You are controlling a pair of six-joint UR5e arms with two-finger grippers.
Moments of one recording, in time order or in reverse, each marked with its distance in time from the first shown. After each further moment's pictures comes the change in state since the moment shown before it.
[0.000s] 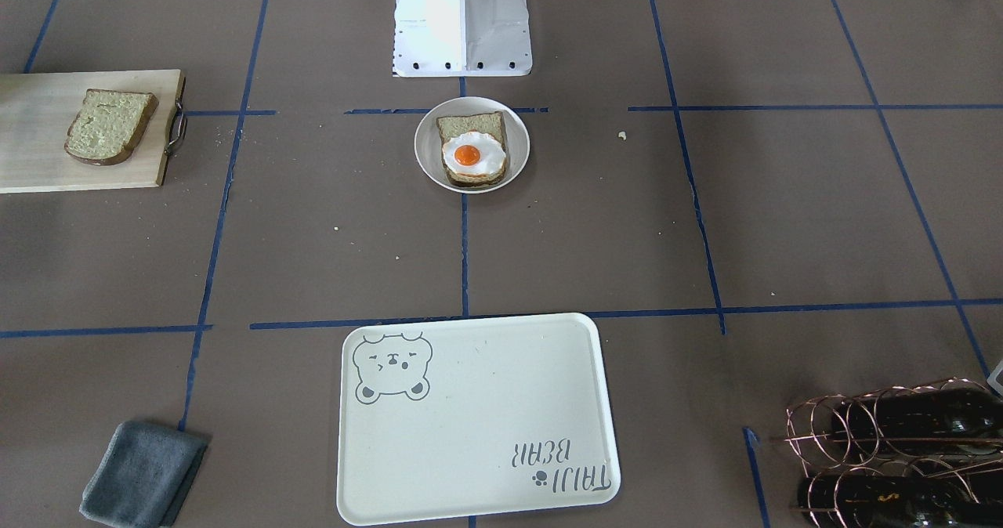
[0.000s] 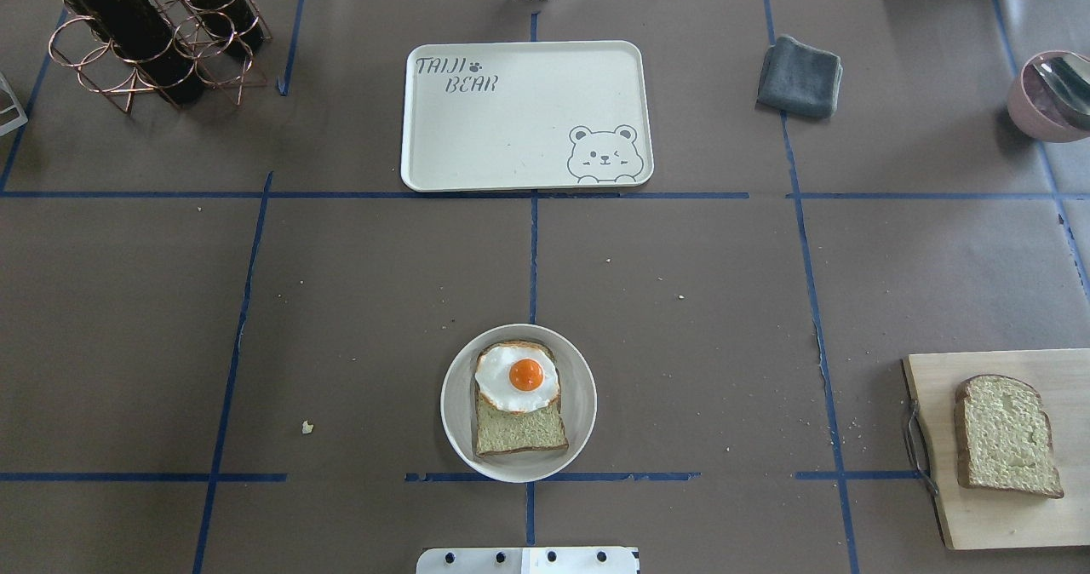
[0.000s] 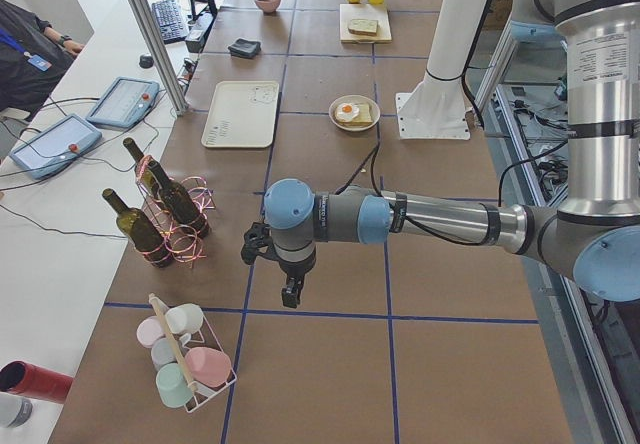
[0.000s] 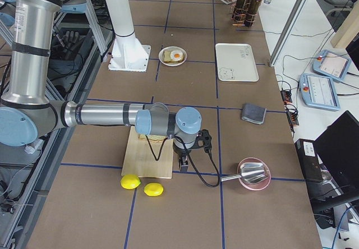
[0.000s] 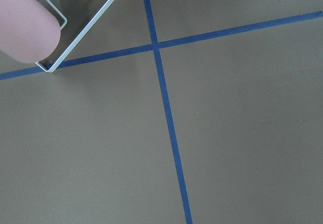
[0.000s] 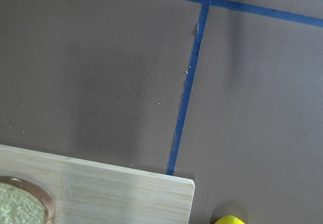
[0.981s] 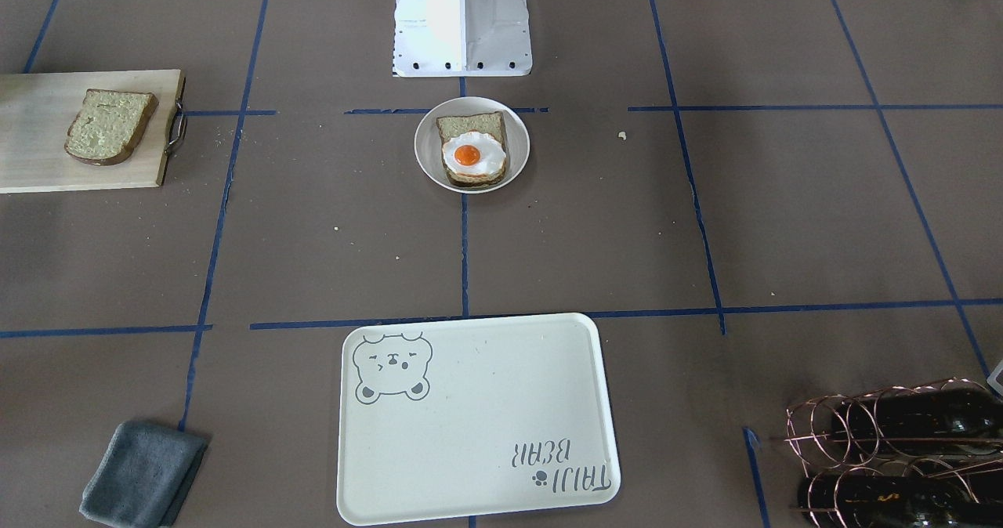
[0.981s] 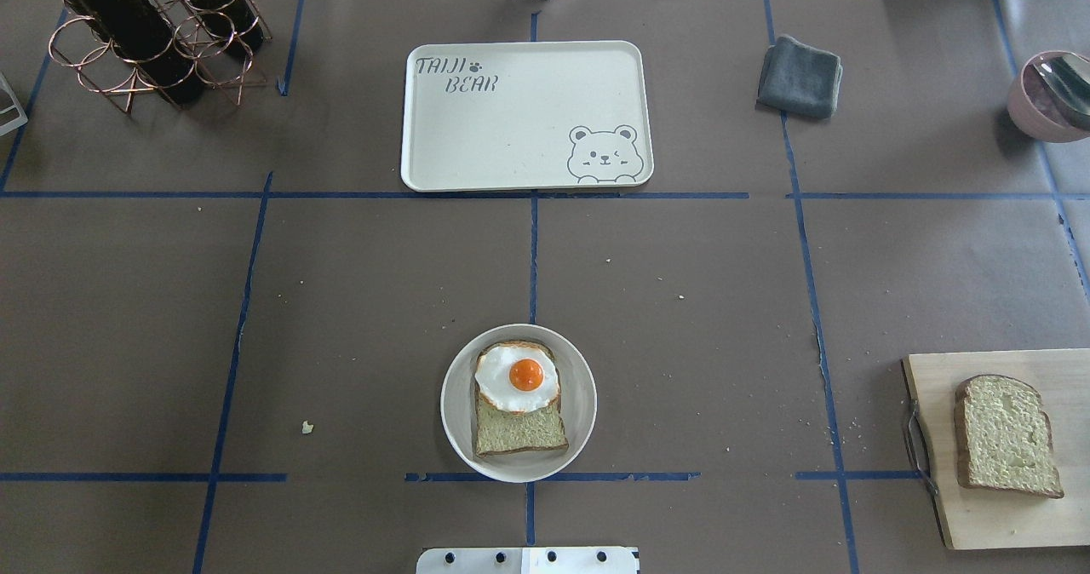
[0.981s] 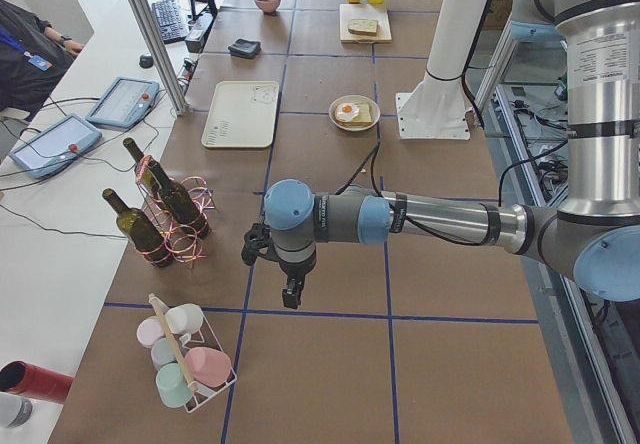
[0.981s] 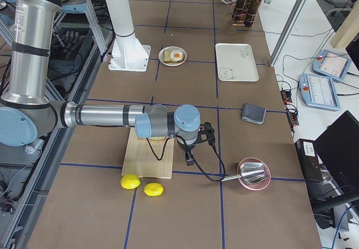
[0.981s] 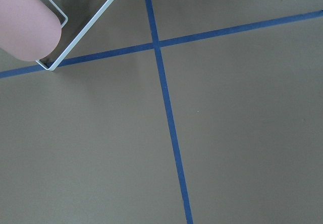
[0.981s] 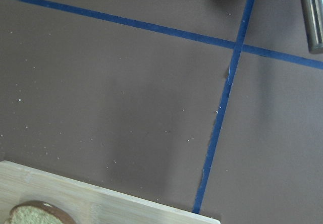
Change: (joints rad) left arm 0.000 0.001 0.002 0.005 0.001 0.000; right arm -0.010 -0.024 -0.011 0.228 0.105 0.089
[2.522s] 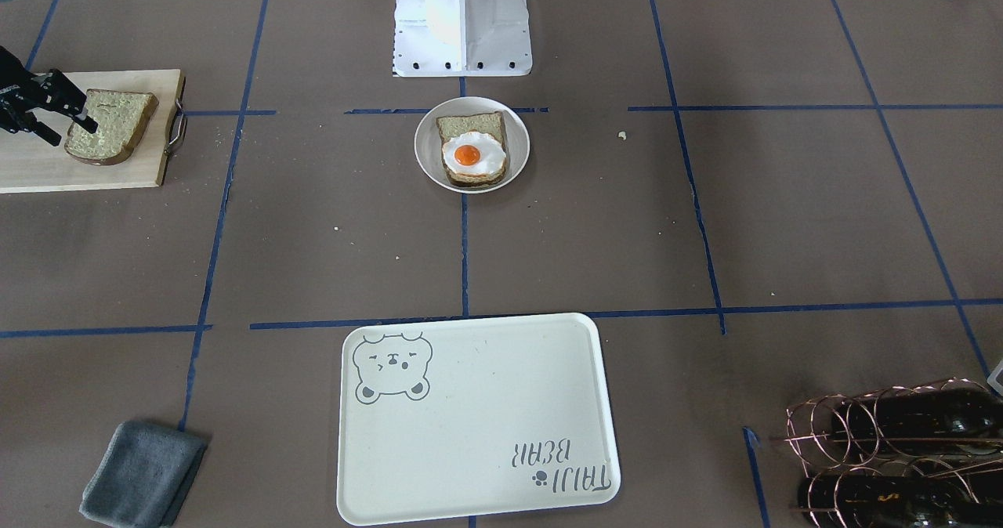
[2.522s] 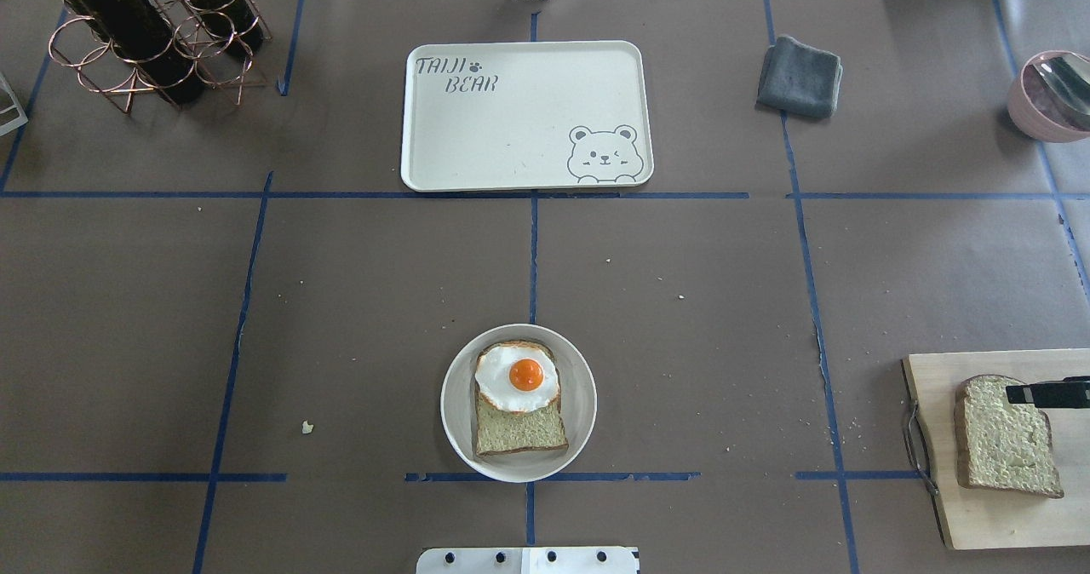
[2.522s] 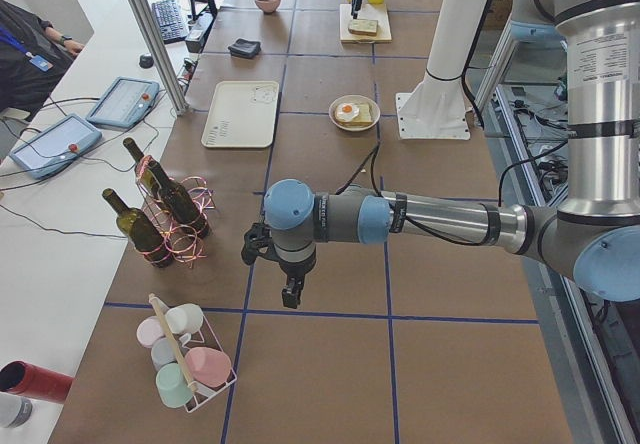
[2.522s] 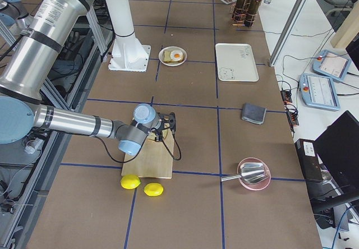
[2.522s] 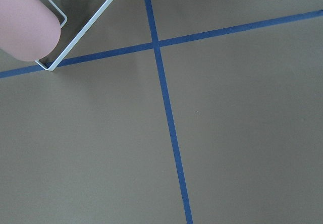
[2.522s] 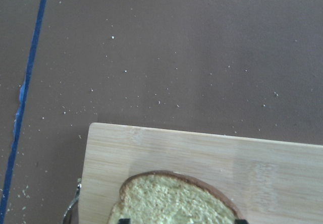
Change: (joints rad) left arm 0.000 -0.001 -0.001 -0.003 -0.002 0.001; right arm -0.676 -0.274 -0.072 1.159 -0.305 1.112
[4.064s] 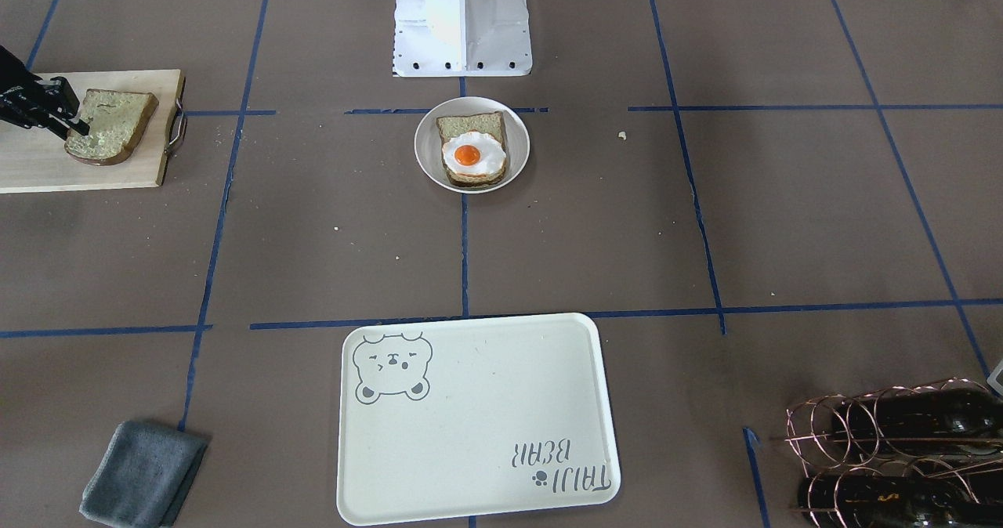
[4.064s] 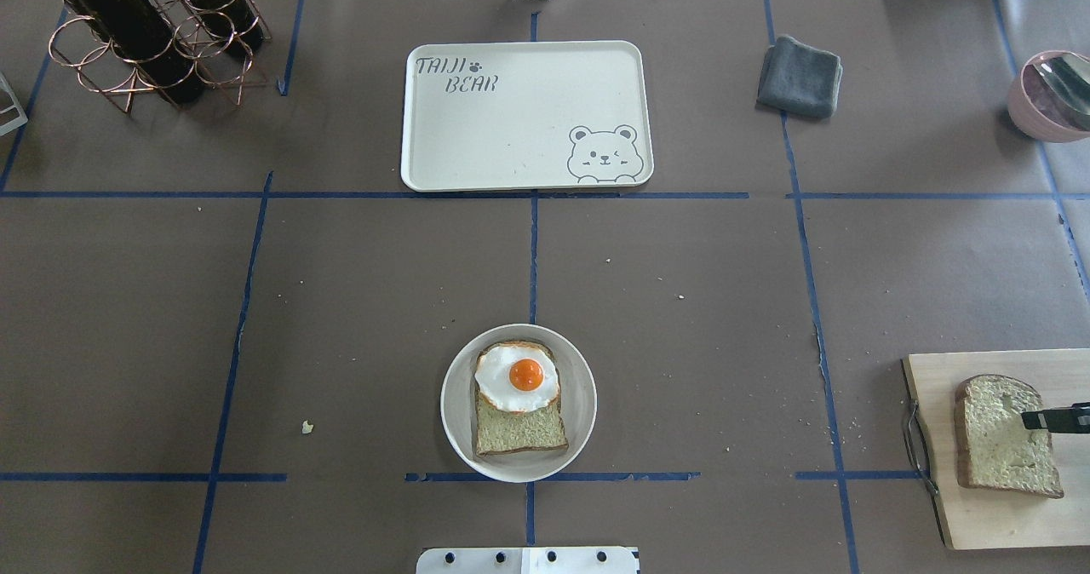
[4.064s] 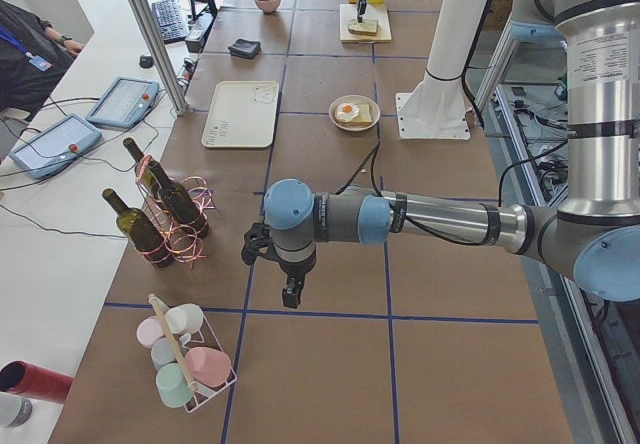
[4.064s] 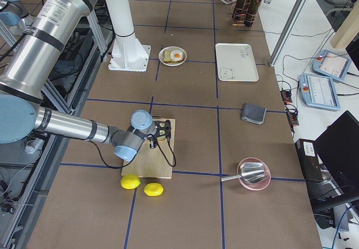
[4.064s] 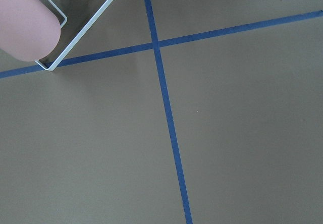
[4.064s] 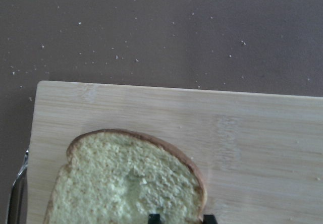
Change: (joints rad) left arm 0.000 0.000 -0.001 0.003 0.000 -0.001; right arm -0.059 -0.014 -0.051 0.007 -0.020 -0.001
